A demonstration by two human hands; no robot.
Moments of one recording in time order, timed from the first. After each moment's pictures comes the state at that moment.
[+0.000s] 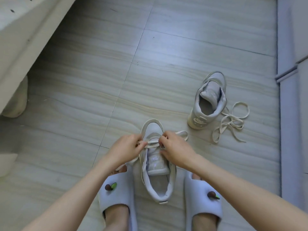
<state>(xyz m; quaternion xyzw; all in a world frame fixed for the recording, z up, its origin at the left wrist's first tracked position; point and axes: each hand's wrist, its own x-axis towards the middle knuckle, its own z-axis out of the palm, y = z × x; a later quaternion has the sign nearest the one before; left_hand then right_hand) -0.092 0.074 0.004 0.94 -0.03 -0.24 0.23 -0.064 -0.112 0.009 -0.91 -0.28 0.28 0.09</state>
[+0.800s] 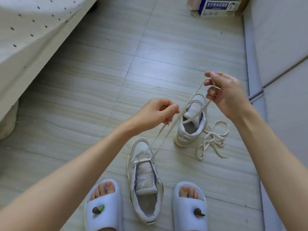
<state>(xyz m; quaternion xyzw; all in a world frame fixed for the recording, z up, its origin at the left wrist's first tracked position) 0.020 -0.004 0.134 0.76 -0.06 -0.20 0.62 0.083 -0.204 0.154 -0.65 0.12 0.08 0.74</state>
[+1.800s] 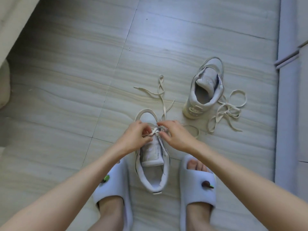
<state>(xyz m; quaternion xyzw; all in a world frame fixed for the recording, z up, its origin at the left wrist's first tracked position) -0.077 0.038 -0.017 0.91 0.00 -0.26 0.33 -0.052 -0.137 -0.024 -0.89 -0.16 0.31 0.28</state>
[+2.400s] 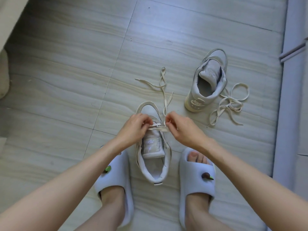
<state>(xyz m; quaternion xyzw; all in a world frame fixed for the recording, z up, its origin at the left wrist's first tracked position) -0.084 0.042 -0.024 0.91 -0.02 -0.19 0.36 -0.060 -0.147 0.005 -0.89 -0.18 0.24 0.33</state>
